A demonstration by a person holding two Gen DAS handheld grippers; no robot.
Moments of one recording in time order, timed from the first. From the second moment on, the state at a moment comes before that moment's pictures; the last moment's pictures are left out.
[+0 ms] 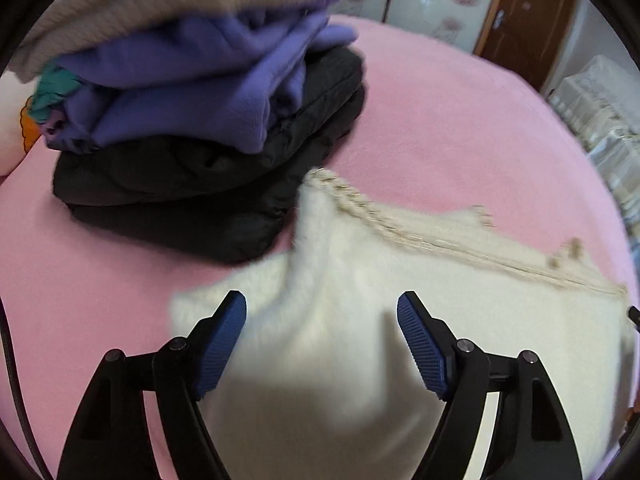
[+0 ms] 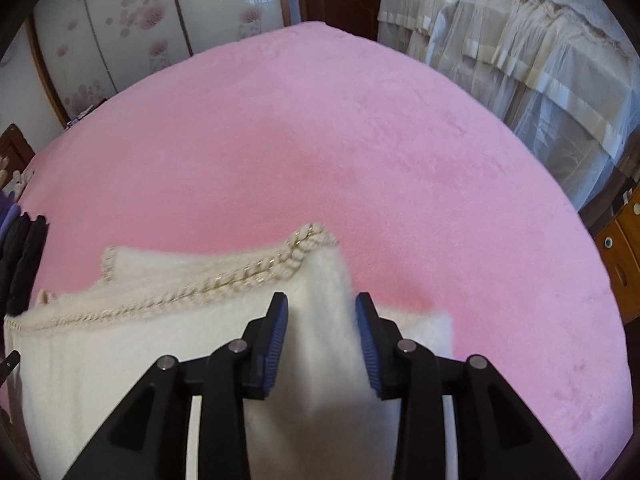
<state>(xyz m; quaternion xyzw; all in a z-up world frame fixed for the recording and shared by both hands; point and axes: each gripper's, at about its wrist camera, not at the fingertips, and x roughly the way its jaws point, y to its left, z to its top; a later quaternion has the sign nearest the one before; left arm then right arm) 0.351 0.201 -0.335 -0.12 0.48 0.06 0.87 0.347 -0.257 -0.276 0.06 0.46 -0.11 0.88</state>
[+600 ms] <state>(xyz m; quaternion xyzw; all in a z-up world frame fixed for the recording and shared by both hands) 0.181 0.152 -0.165 -0.10 0.40 -0.02 0.91 0.191 -0.140 -0.143 0.08 0.36 0.04 0.93</state>
